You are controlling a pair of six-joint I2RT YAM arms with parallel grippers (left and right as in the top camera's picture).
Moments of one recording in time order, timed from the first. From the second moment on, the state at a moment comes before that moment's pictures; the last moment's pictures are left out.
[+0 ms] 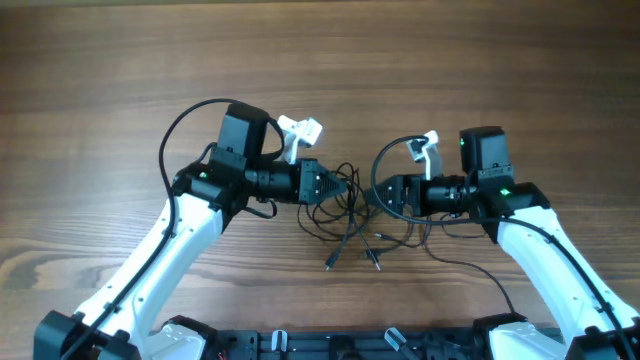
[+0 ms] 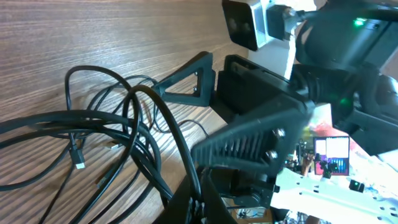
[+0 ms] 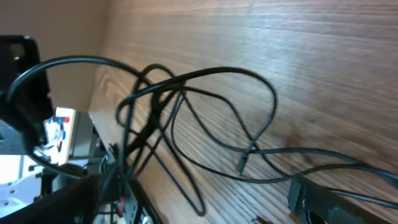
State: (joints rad) left arm -0.39 1.37 0.92 -0.43 0.93 -0.49; right arm 0.18 1.30 0.71 -0.44 -0.88 0.21
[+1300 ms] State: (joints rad) left arm -0.42 1.38 0.91 -0.53 0.72 -0.55; right arm 0.27 1.35 0.72 -0.53 -0.40 0.49
